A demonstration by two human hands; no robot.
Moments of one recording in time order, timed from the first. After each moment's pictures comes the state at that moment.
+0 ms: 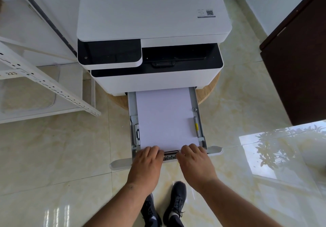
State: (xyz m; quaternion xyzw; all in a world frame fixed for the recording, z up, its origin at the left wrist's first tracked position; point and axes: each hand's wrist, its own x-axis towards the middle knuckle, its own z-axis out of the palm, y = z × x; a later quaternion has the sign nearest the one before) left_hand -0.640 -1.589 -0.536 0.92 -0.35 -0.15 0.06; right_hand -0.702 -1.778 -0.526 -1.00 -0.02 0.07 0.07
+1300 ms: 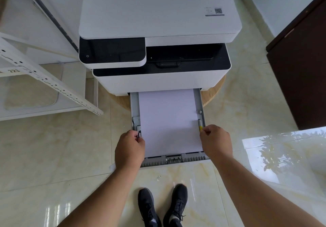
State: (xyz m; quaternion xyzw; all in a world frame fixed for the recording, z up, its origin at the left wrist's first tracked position) left_hand -0.571 -1.586 -0.521 0.95 0.10 -0.13 0.27; right_hand -0.632 -1.829 -0.496 -0.85 0.41 0.11 0.30
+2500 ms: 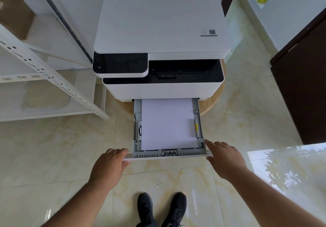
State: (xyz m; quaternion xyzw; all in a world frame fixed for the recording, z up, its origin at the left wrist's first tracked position) left_hand -0.596 -1.496 -0.516 0.97 -0.19 -0.14 0.04; right_hand -0.676 -1.883 -0.486 -0.96 0.09 0.24 0.07
